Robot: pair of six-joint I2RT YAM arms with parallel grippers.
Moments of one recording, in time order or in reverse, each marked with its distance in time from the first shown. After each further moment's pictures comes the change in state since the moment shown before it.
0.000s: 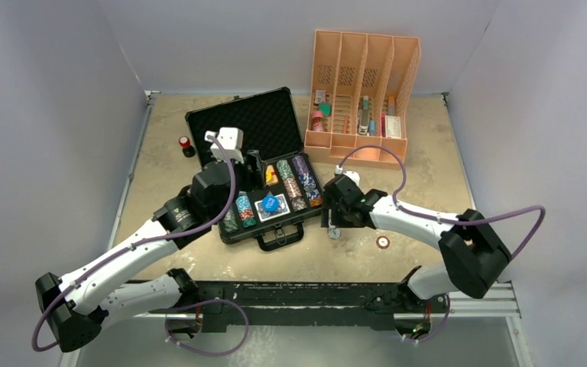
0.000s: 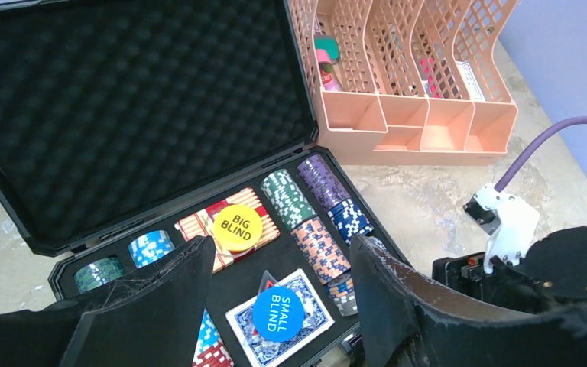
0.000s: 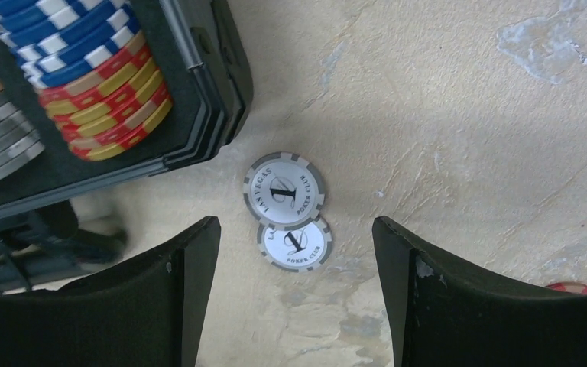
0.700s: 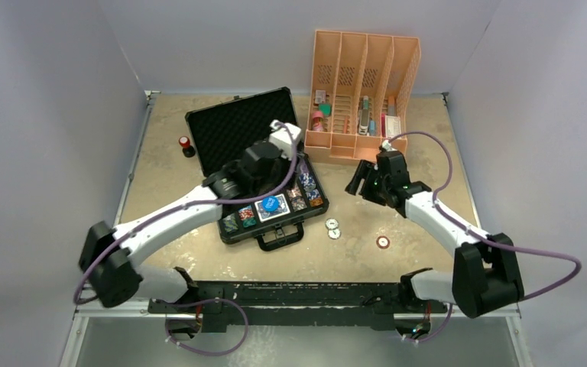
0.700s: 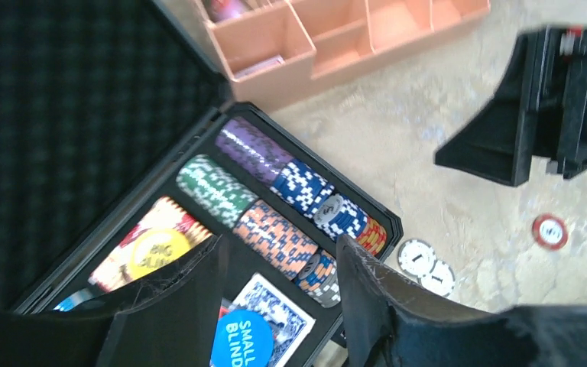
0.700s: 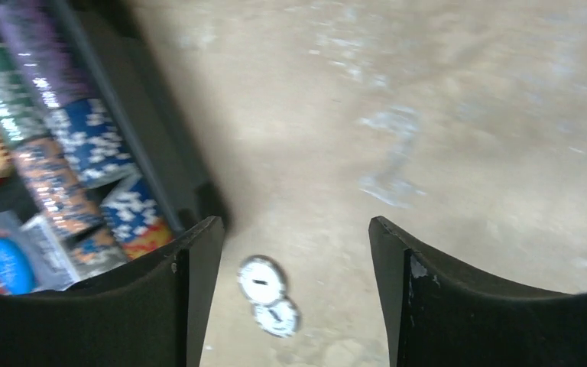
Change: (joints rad) left arm 0.001 0.462 0.221 -0.006 0.326 0.235; right arm -0.431 -0.109 -0.040 0.226 -0.291 -0.080
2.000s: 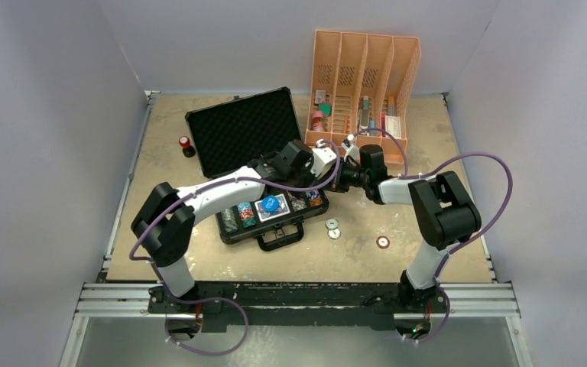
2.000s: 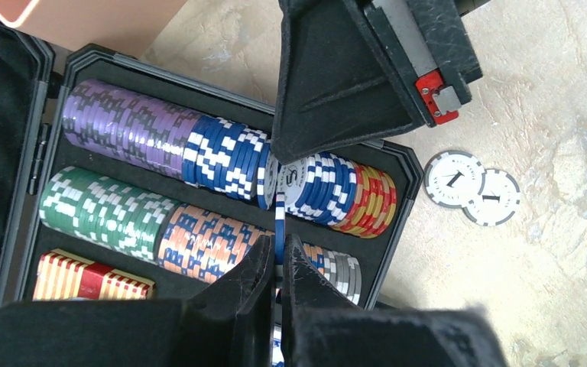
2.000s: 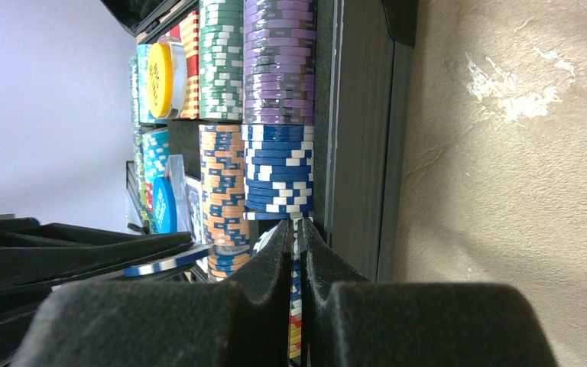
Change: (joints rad) left arm 0.005 0.311 0.146 -0.133 0.201 0.240; right arm 0.017 0.477 0.043 0.650 -0.606 0.085
